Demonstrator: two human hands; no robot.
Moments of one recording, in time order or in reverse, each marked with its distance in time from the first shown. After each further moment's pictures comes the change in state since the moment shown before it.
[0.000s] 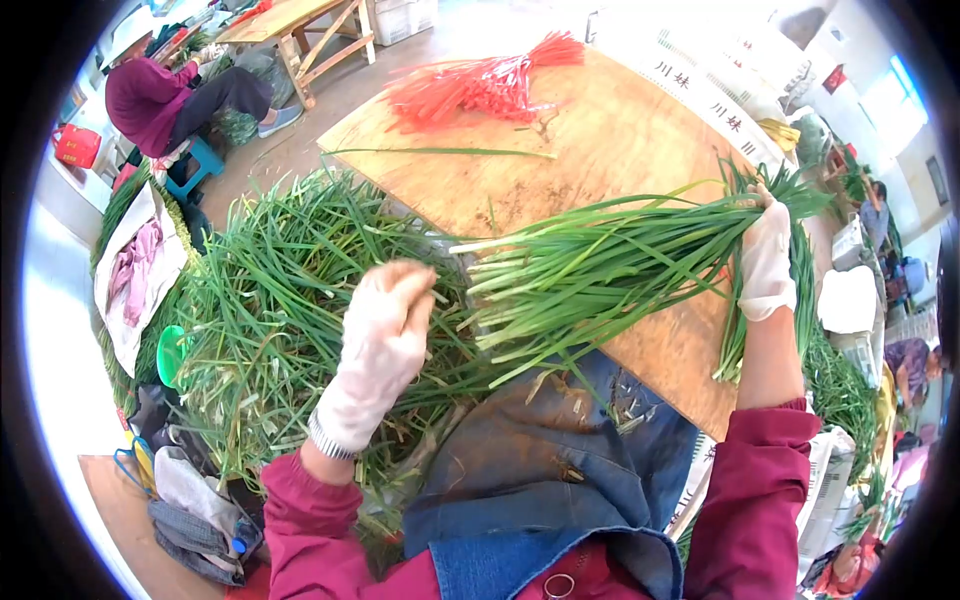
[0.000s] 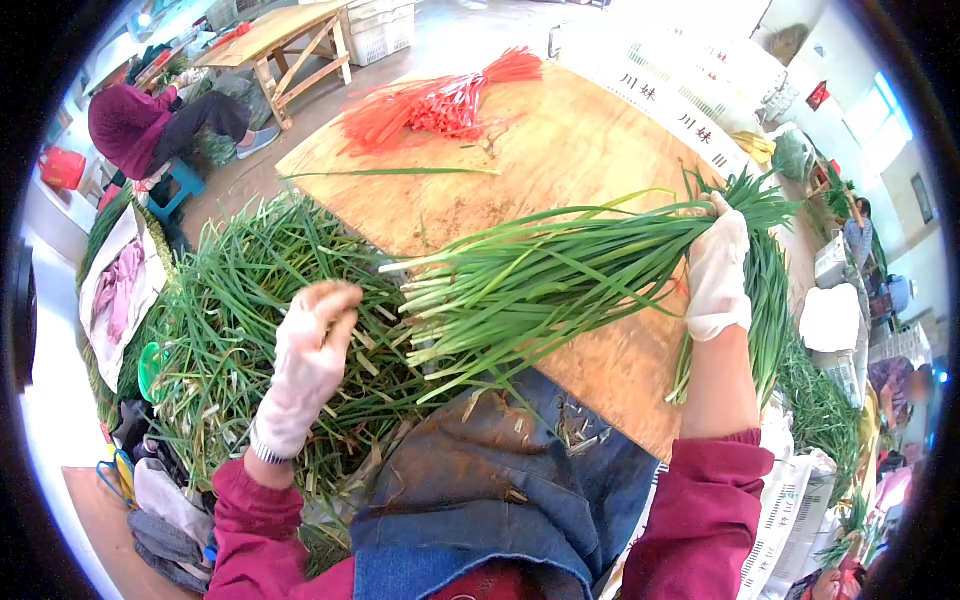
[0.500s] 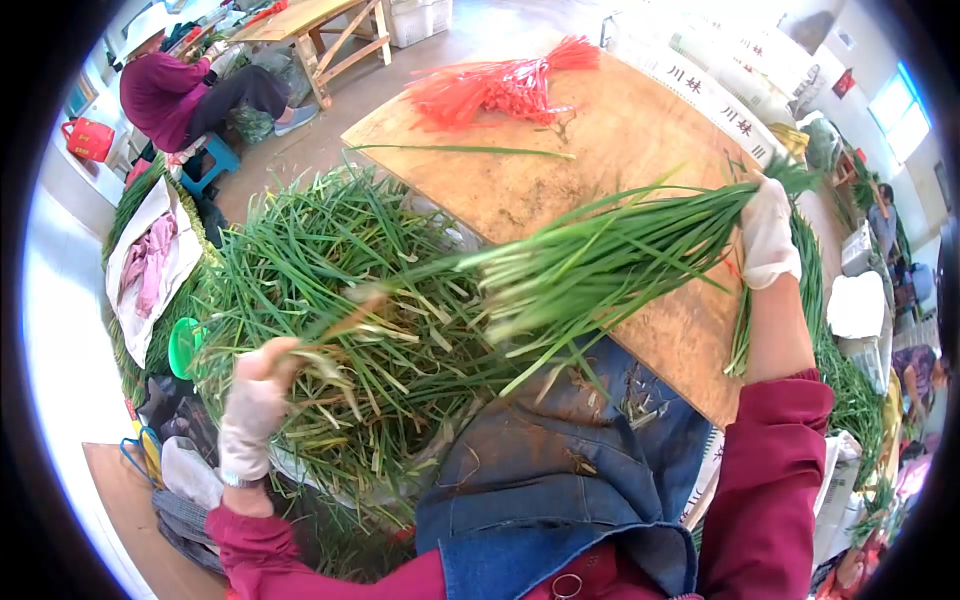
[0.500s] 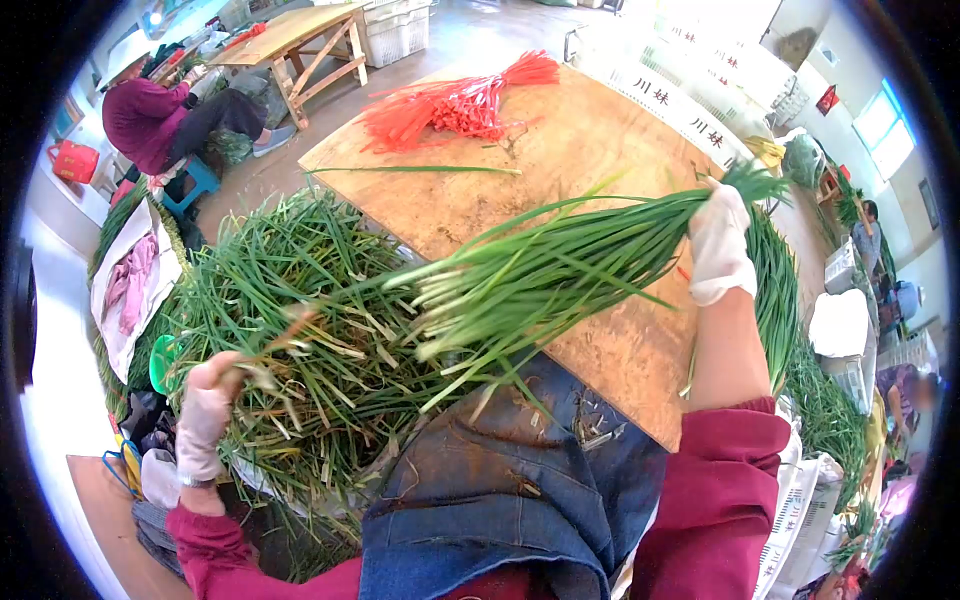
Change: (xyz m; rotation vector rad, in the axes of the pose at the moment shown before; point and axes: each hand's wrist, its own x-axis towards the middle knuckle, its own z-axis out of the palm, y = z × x) left_hand -0.063 -0.032 -0.140 -0.171 -0.297 -0.610; right_hand 0.024 0.009 0.005 -0.763 -0.139 -0.240
